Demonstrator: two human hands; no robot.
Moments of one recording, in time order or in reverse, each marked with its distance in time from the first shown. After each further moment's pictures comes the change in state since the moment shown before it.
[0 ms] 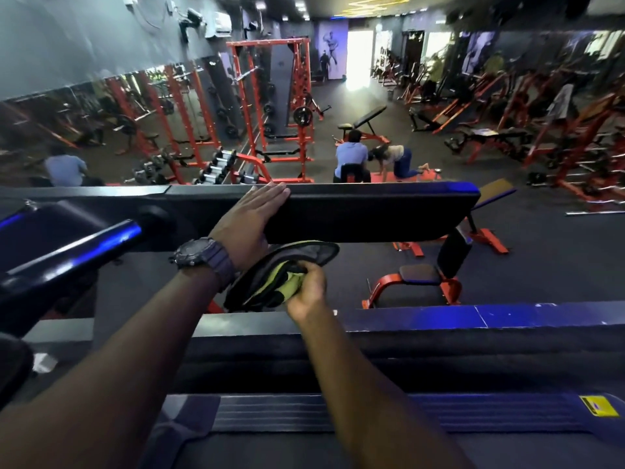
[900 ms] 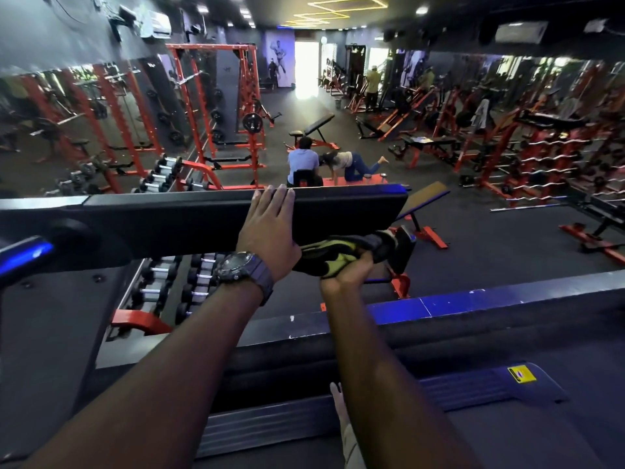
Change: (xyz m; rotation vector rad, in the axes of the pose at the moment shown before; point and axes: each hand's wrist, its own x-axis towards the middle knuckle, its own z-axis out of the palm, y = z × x) left_hand 0.053 0.097 0.058 0.125 0.034 -0.127; right_hand 0.015 -0.138 -0.065 0.217 0.215 -0.524
